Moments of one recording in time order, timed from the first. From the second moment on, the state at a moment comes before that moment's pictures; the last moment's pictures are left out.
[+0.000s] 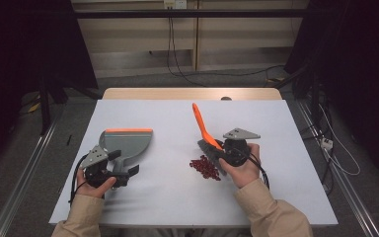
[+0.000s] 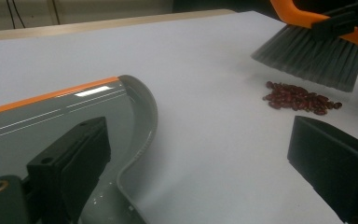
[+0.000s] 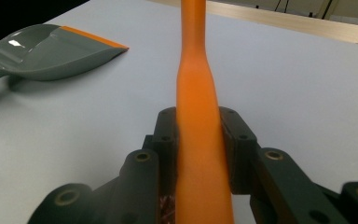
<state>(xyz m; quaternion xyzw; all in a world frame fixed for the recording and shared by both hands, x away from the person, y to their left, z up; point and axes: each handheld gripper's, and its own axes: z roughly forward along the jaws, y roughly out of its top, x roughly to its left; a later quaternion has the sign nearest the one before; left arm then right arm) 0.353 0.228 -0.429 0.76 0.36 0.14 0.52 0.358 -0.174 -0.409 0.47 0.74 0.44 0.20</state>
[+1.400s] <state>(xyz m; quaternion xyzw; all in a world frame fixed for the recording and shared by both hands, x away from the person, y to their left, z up) 0.347 0.241 -0.428 0.77 0.41 0.13 0.47 0.372 -0.193 -0.422 0.46 0.73 0.45 0.21</state>
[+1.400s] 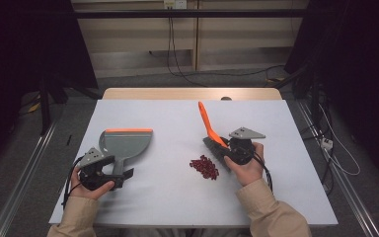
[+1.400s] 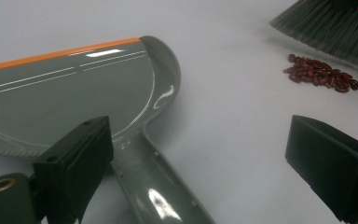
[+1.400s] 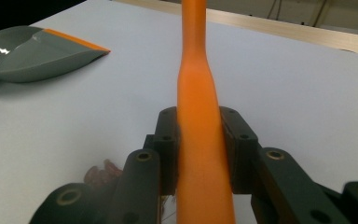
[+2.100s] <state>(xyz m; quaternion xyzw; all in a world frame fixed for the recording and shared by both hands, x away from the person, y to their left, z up) 0.349 0.249 -0.436 0.77 0.45 0.13 0.43 0.375 -0.177 -0.419 0.35 0.81 0.43 0.20</state>
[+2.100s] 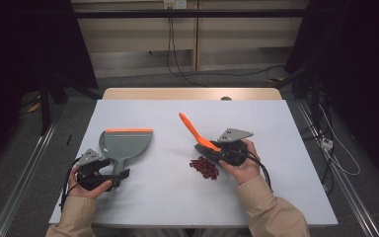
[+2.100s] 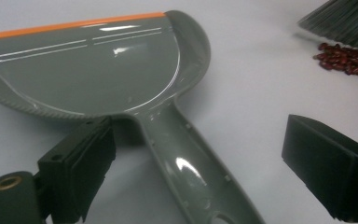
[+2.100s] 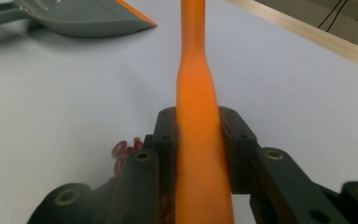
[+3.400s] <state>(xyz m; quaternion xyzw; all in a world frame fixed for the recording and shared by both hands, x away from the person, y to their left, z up) 0.392 0.245 -0.445 0.80 0.48 0.12 0.32 0.376 -0.195 -0.414 0.39 0.77 0.46 0.19</state>
